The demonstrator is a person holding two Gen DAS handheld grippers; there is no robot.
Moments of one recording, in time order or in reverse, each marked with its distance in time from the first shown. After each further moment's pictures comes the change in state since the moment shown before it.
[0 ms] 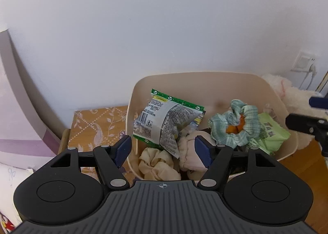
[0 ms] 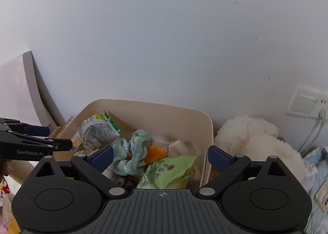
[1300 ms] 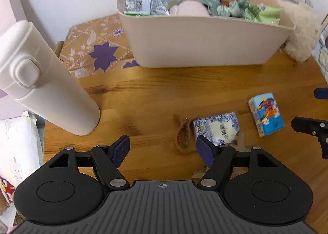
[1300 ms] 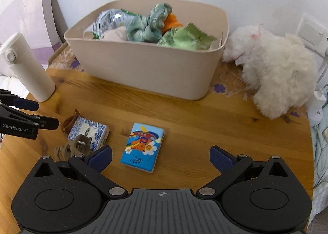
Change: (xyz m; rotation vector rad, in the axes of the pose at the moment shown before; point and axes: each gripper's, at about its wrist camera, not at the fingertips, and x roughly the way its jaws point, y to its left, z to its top) left arm 0.005 -0.012 -0.149 0.045 0.293 0.001; right arm -0.004 0.019 -0.143 -0.062 0.330 -0.015
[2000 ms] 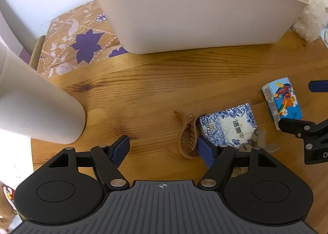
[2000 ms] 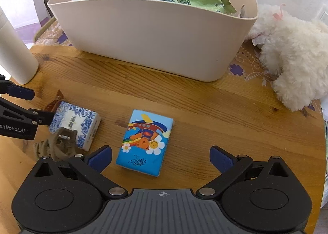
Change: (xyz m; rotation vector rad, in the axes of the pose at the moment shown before) left arm 0.047 -0.006 0.012 0.071 0.097 -0.004; right arm 0.054 0.016 0.004 -0.018 0.136 -0.053
